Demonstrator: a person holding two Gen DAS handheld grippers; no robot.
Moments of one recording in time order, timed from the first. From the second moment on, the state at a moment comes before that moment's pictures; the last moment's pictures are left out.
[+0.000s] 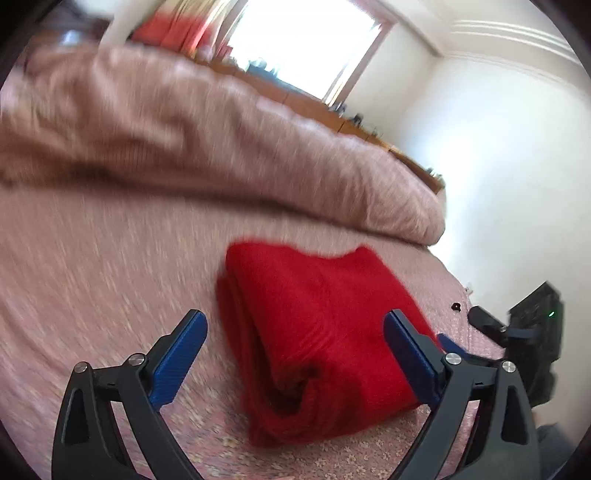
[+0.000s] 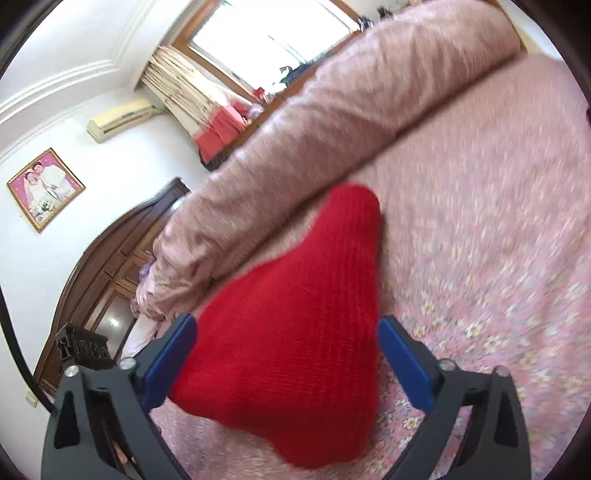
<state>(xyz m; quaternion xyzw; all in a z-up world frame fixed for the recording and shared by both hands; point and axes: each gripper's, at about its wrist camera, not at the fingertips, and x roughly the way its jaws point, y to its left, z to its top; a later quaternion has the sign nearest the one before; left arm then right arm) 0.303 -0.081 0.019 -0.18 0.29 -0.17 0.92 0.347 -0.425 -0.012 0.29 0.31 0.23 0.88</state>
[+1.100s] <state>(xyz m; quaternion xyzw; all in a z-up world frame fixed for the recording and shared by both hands) 0.273 -0.130 -0.036 -0.05 0.30 -0.15 0.94 0.233 -0.356 -0.015 -0.07 0.17 0.10 0.98</state>
